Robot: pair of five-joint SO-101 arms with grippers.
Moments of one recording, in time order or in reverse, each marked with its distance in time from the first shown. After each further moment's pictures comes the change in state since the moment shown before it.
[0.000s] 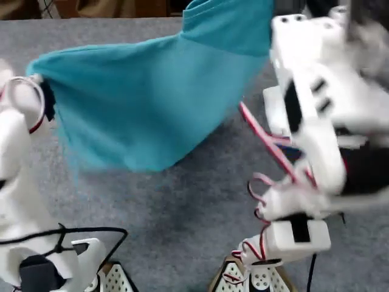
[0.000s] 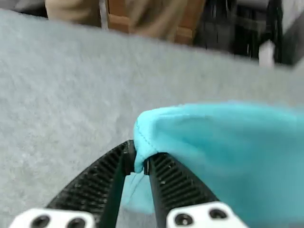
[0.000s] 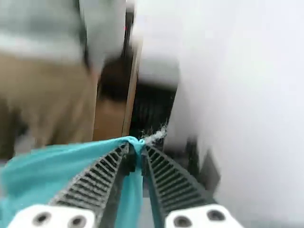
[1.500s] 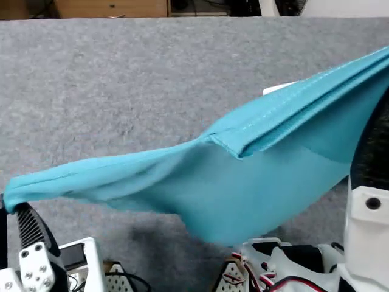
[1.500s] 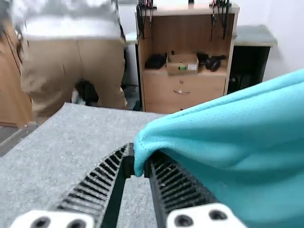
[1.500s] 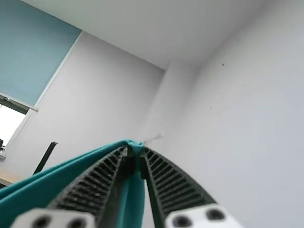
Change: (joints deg) left arm -7.6 -56.3 31.6 0.7 -9.0; right arm -0.2 -21.6 -2.4 -12.7 18.4
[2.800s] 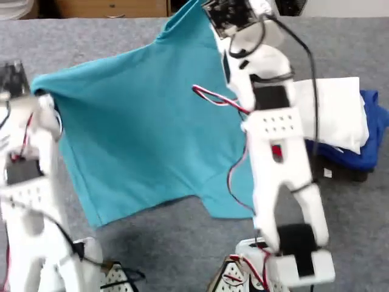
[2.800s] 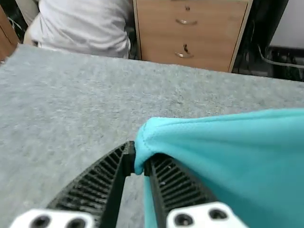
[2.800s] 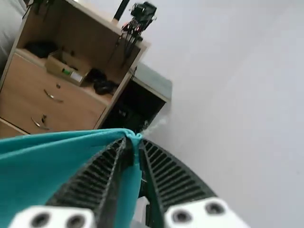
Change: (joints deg) left arm 0.1 39.0 46.6 -70.8 0.0; right arm -5.3 11.0 95.7 -68.7 6.2
